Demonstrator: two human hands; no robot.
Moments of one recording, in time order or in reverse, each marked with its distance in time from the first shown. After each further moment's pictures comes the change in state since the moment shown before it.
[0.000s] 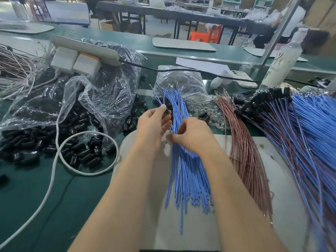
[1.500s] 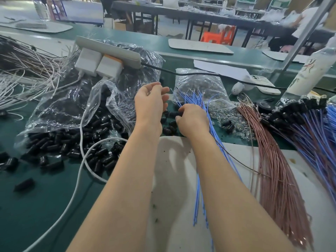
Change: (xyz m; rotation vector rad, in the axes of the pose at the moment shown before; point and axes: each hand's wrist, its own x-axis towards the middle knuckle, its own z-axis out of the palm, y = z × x) left_hand 0.022 0.065 -0.017 0.082 0.102 0.229; right_hand 0.065 -0.060 0.028 -0.061 0.105 0.017
